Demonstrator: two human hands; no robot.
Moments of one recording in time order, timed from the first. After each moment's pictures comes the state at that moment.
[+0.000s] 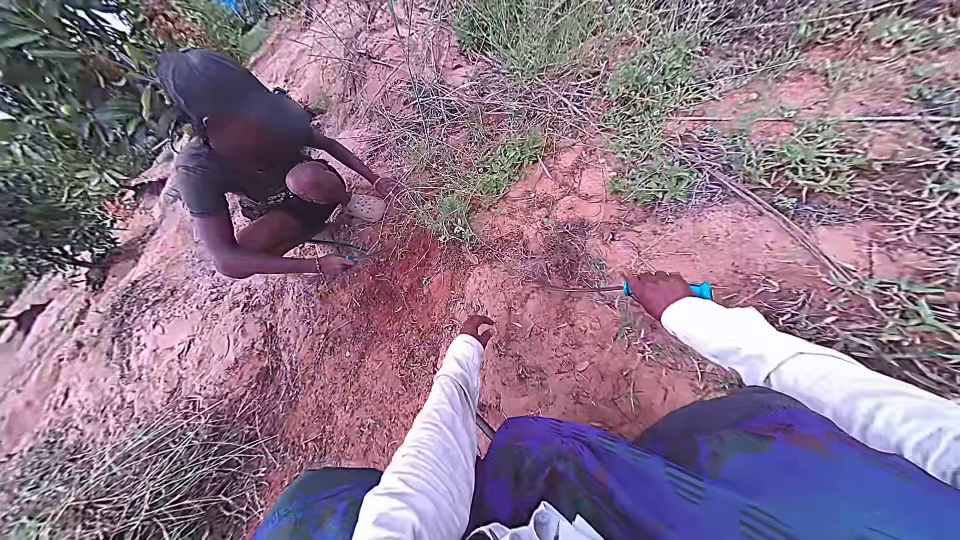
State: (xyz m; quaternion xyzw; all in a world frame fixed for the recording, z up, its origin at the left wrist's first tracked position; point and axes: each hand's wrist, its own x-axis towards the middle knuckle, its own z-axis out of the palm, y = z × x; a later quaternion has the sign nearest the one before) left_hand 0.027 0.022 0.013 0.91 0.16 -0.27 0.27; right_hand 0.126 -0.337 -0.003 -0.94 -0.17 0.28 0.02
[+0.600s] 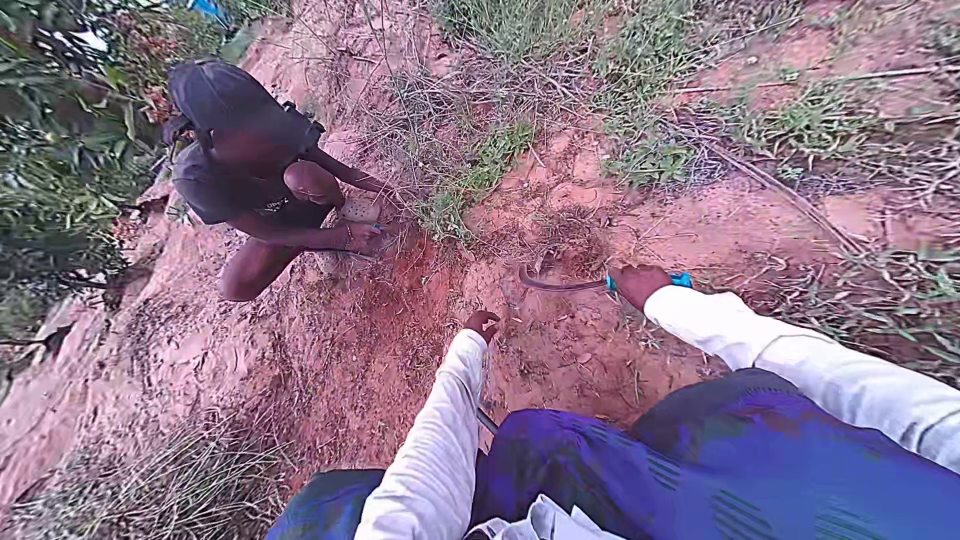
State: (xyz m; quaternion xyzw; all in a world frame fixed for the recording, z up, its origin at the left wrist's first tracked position) left_hand 0.039 0.013 0.012 0.91 0.13 -0.32 0.24; right_hand 0.128 -0.320 -0.016 -0.93 -0.19 0.31 0.07
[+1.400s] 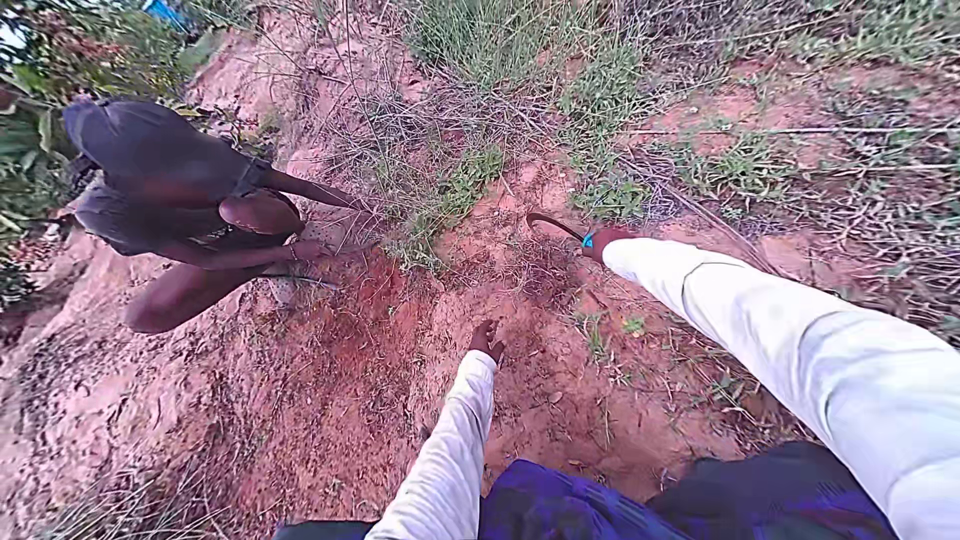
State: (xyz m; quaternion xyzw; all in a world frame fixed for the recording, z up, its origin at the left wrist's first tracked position) left_hand 0.082 -0.062 -0.022 0.89 0.19 -0.24 0.33; right_hand 0.257 -0.338 0.030 -0.92 -0.03 0.35 0.17
